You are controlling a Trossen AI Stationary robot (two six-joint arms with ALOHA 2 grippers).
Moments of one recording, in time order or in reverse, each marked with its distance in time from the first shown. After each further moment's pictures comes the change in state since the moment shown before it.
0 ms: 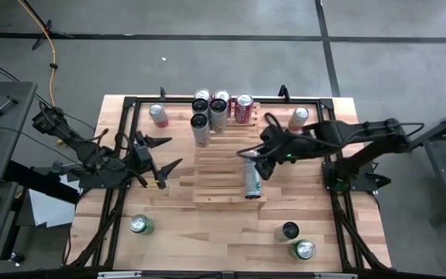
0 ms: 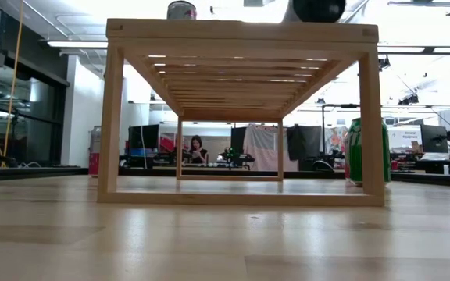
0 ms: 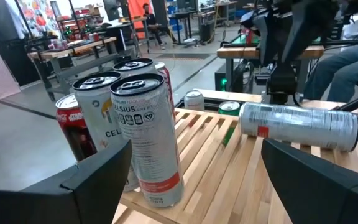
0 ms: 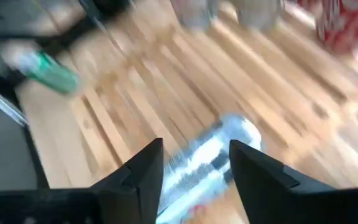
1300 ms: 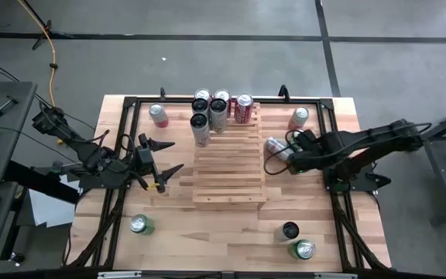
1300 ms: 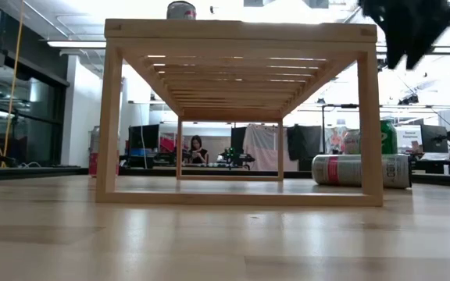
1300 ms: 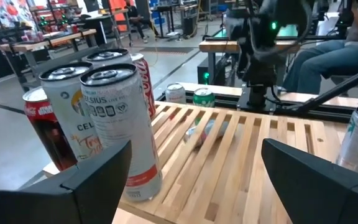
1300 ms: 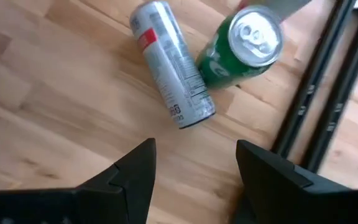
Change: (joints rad) left arm -0.002 0.007 0.000 -0.021 0.083 -0.040; right arm 0.035 -0.188 -0.409 -0.485 0.086 0.537
